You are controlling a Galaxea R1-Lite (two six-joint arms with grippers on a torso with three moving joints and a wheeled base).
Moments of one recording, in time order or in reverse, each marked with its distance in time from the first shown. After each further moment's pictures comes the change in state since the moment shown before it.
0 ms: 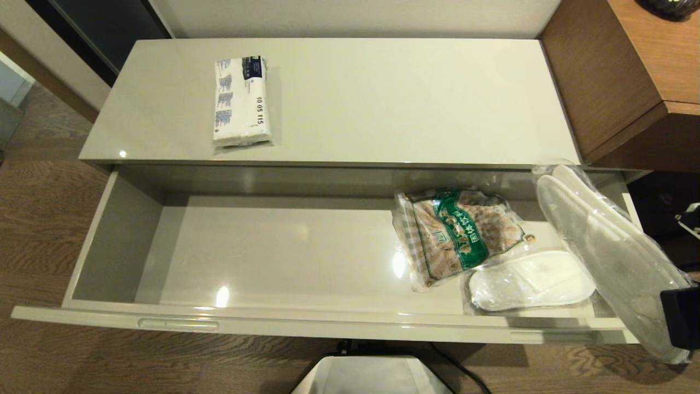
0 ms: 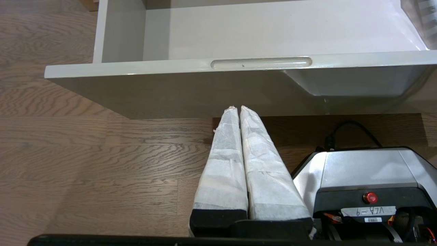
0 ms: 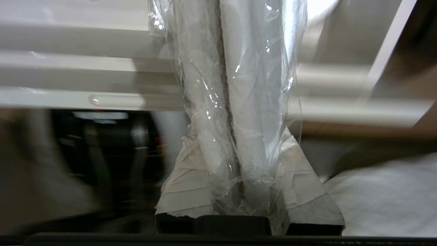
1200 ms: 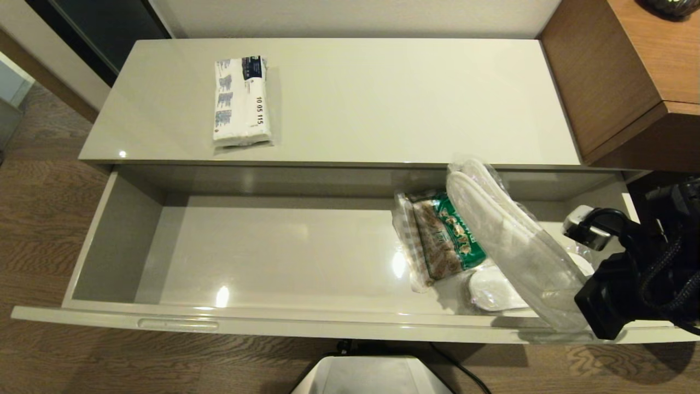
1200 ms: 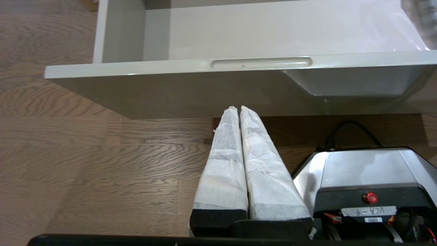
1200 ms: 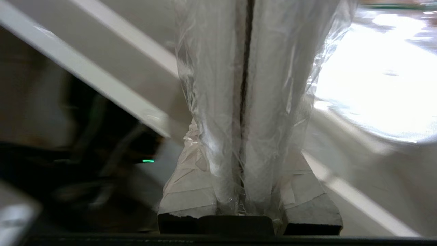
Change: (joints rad) left arm 0.000 0.000 0.000 0.000 -0.001 0.001; right arm -0.037 0.272 0.011 -0.241 0.392 -0.443
